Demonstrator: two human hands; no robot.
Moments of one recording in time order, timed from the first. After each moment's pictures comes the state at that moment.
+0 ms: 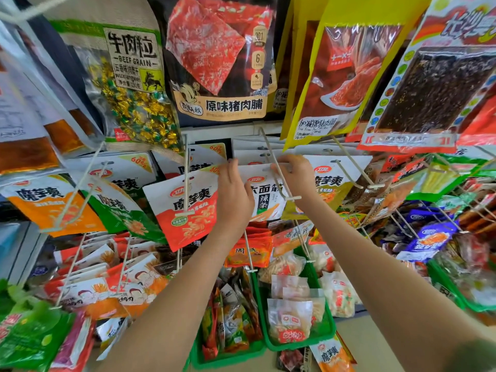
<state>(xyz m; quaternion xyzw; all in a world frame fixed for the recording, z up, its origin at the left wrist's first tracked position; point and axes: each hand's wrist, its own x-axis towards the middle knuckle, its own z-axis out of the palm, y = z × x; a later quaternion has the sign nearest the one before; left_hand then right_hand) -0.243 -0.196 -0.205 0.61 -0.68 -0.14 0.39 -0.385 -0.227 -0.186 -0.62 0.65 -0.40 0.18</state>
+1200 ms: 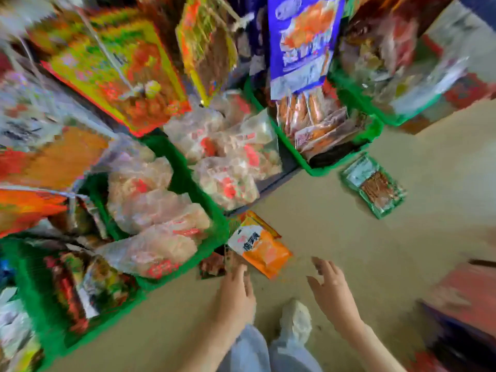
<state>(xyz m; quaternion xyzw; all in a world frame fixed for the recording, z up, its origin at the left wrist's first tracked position) -0.584 0.093 -0.683 0.56 -0.72 -0.38 -0.15 -0.764 0.194 -0.679 -0.30 0.85 -0.15 0.40</state>
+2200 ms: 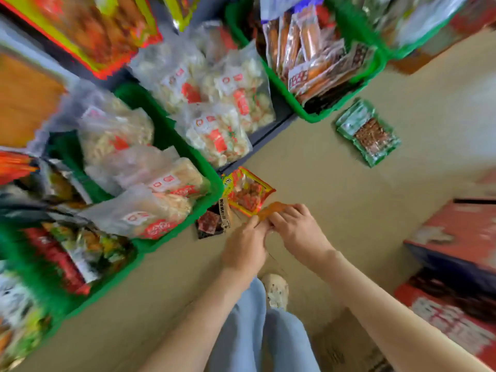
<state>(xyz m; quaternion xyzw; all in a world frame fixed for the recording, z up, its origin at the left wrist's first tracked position) -0.594 0.092 -0.662 0.41 -0.83 -0.36 -0.11 -0.721 0.158 -0.684 -0.67 0.71 -0.10 0.16</state>
